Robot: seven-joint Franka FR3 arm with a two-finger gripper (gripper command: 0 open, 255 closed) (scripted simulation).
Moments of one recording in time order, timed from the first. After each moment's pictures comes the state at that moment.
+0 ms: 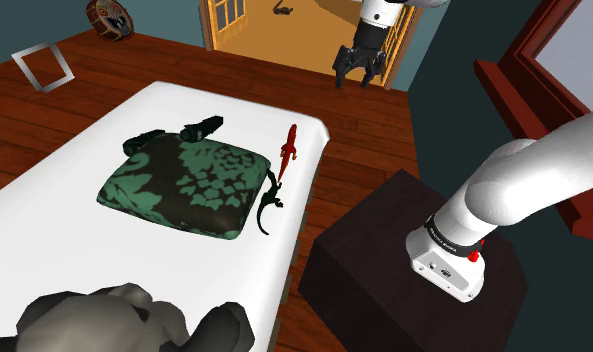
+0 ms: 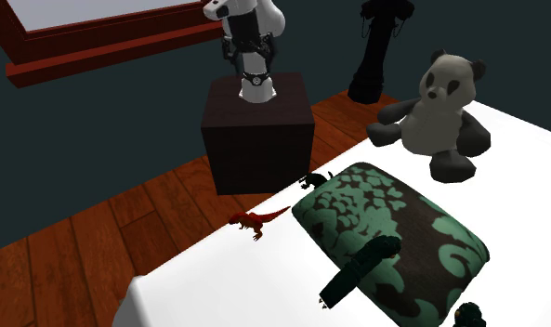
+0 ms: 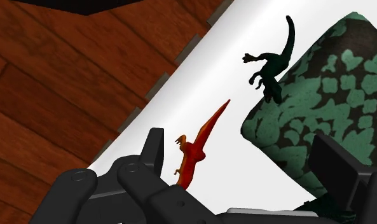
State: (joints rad) arm 0.00 -0.39 -0.07 -2.32 0.13 1.93 0.18
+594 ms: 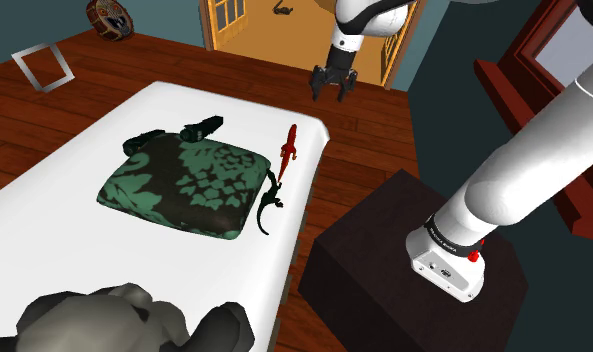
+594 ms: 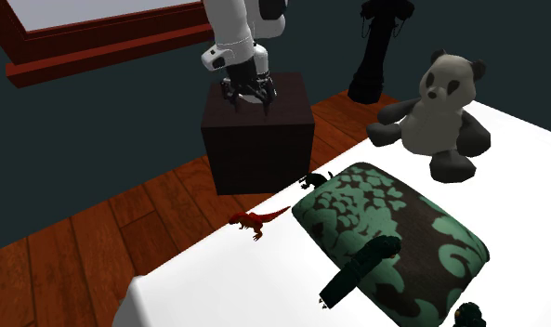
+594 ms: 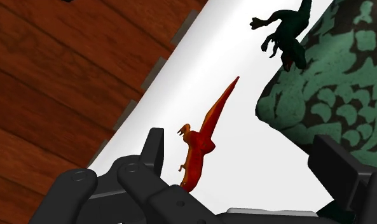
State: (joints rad) arm 0.00 -0.06 -0.08 -2.22 0.18 2.12 0.20
